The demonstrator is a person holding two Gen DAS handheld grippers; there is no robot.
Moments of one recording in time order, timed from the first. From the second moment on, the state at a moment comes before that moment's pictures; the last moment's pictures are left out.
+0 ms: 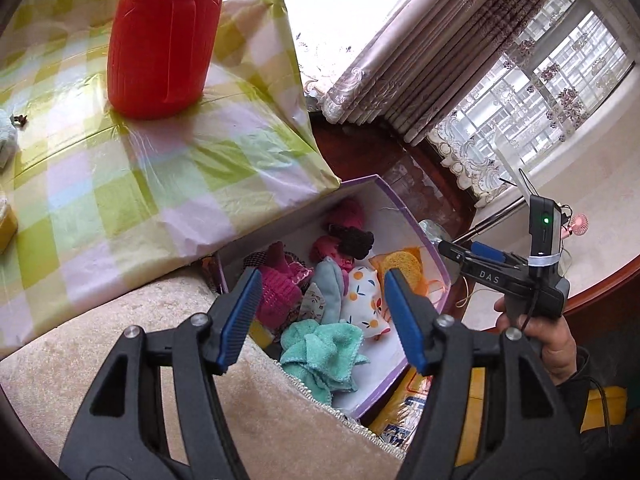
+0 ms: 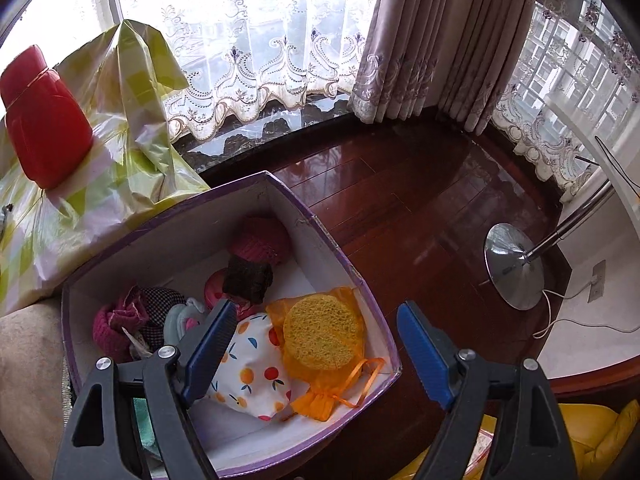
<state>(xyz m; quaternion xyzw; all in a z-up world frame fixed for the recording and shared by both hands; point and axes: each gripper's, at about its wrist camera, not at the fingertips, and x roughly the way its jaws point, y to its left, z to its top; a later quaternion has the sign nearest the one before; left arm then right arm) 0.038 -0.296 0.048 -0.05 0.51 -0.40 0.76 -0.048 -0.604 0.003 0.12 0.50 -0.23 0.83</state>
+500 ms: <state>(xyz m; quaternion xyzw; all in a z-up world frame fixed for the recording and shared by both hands) 0.065 -0.237 0.040 -0.12 0.50 -0.34 0.78 0.000 -0.459 -0.095 0.09 0.64 0.03 0.76</state>
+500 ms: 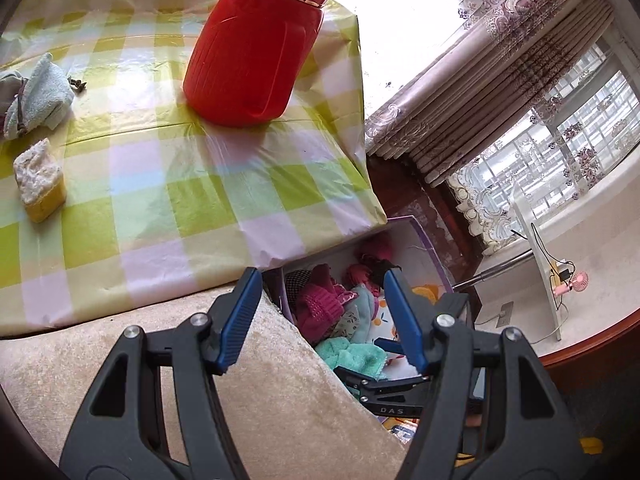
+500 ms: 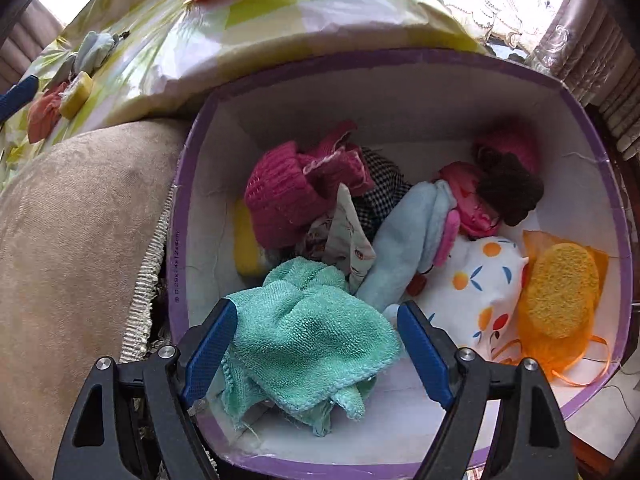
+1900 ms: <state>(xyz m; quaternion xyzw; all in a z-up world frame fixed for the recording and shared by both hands) 0.091 -0.035 0.025 -0.25 0.44 -0.13 0.85 0.051 -0.361 0.017 0.02 0.51 0.07 0.86</state>
